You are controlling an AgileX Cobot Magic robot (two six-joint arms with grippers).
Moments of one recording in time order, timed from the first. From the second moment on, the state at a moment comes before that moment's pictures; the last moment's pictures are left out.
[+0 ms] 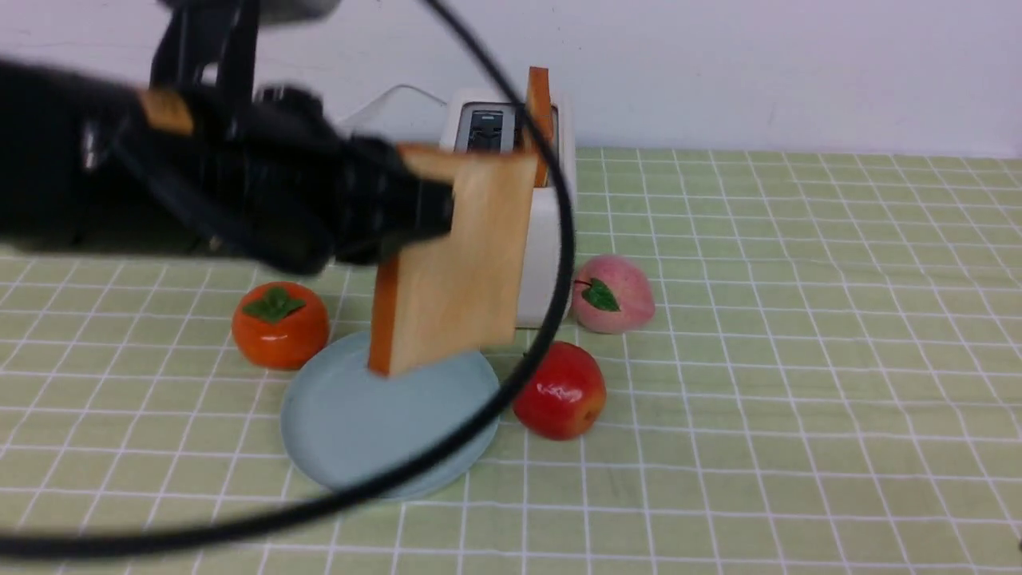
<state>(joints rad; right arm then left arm) 0.06 0.34 -0.57 0.68 0.89 -0.53 -0.48 1.19 -1.05 -0.43 0.50 0.11</state>
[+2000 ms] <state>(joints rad) 0.06 0.34 -0.57 0.61 0.94 -0.44 -0.29 1.58 -0.99 -0.81 0.31 0.35</state>
